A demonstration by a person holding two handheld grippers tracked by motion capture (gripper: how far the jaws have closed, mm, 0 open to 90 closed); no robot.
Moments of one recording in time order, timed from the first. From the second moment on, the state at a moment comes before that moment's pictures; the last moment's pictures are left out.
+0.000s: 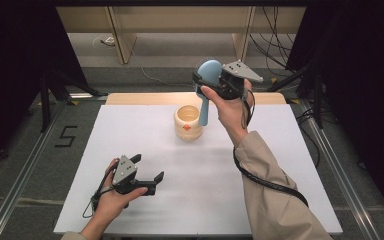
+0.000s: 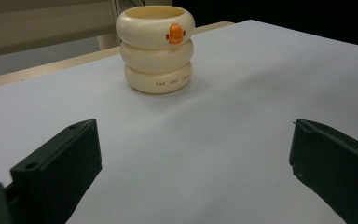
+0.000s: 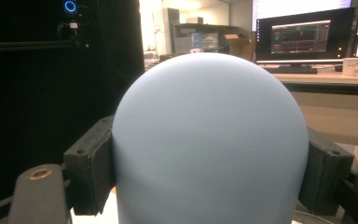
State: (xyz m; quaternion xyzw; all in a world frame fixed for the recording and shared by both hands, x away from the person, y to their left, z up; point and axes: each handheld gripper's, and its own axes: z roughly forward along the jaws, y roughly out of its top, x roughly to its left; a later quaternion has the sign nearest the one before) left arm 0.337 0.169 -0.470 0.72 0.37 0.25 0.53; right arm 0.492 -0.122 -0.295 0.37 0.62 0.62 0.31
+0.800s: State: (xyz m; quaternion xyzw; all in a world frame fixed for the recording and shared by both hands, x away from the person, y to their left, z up) left arm 0.337 0.169 -0.470 0.72 0.37 0.25 0.53; right arm 0.500 -0.113 -0.286 0.36 0.61 0.63 0.31
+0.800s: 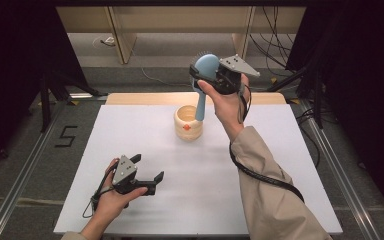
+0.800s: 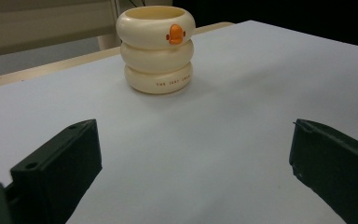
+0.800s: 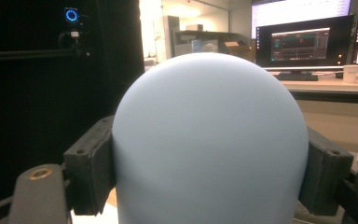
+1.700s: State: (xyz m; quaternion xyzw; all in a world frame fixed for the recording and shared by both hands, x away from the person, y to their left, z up) left arm 0.337 0.170 -0.469 0.72 0.37 0.25 0.53; right arm 0.508 -0.098 -0.286 0.36 0.61 0.63 0.32
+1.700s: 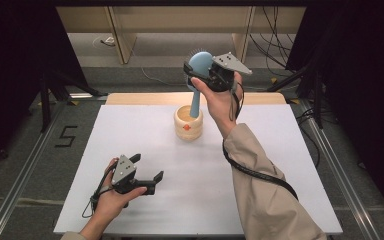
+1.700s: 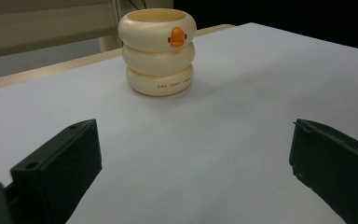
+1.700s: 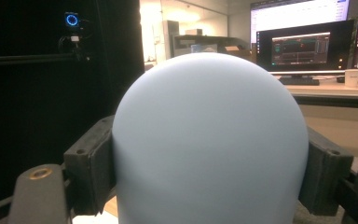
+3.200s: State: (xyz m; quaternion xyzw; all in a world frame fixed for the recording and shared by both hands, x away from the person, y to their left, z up) left arm 0.337 0.169 -0.469 0.72 0.37 0.24 0.53; right arm 0.524 -0.092 -0.300 0.38 0.60 0.63 0.33
